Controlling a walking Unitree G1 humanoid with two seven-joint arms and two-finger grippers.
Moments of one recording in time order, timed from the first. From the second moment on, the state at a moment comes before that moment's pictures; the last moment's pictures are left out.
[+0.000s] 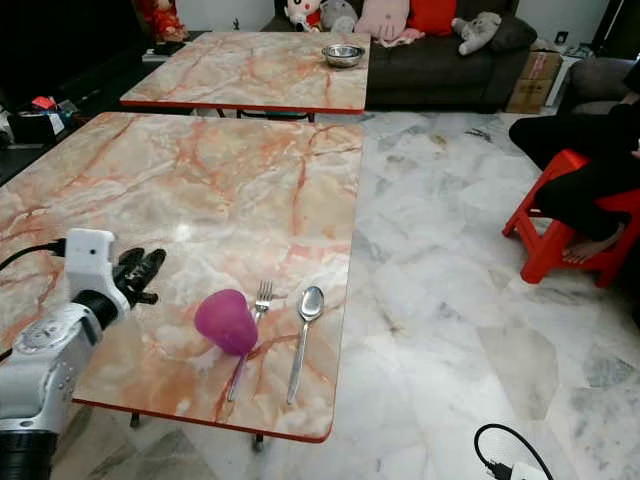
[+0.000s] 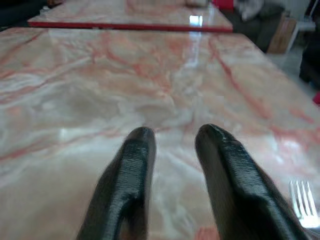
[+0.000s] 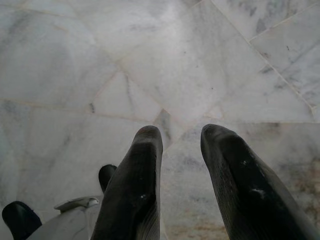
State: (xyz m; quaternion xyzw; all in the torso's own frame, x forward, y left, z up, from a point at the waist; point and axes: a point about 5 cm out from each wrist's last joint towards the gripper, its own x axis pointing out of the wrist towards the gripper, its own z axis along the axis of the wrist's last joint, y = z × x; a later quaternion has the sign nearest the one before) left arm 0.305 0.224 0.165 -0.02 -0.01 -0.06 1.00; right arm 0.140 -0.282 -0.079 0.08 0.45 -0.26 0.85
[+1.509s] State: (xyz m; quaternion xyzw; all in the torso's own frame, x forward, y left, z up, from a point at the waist) left arm 0.299 0.250 0.102 -0.11 -0.01 0.08 0.99; right arm 0.140 -0.283 -0.078 0.08 0.45 -0.26 0.85
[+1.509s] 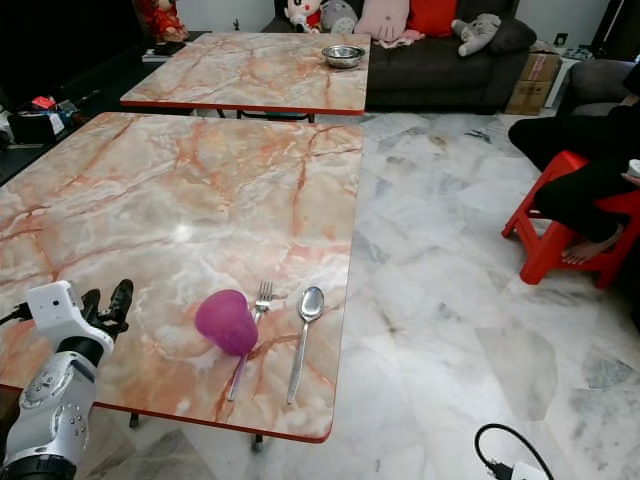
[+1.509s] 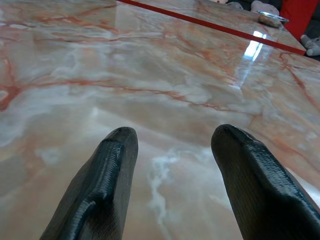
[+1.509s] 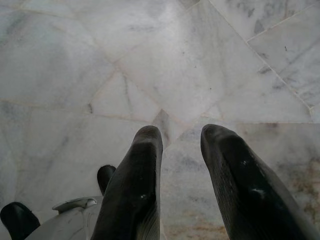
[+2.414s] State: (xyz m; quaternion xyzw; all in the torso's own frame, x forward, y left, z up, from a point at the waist) left arm 0.309 0.240 0.124 -0.10 -0.06 0.06 0.99; right arm 0.140 -0.282 -0.078 0.08 0.44 -0.26 0.85
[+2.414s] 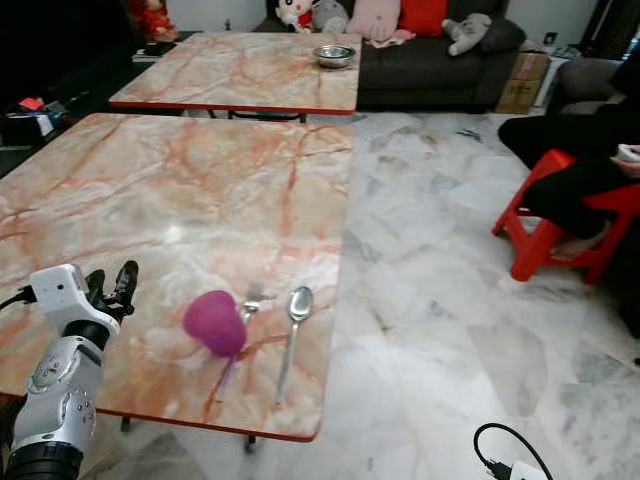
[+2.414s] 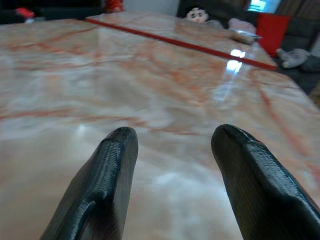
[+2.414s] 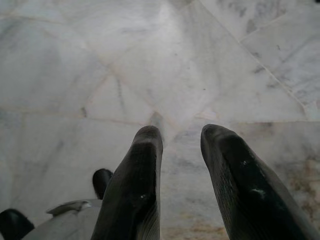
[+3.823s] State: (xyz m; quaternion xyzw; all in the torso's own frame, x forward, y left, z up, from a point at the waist) left arm 0.321 0.229 0.156 -0.11 -0.11 0.04 0.99; right arm 0.138 -0.286 -0.078 0.08 0.45 -0.27 0.85
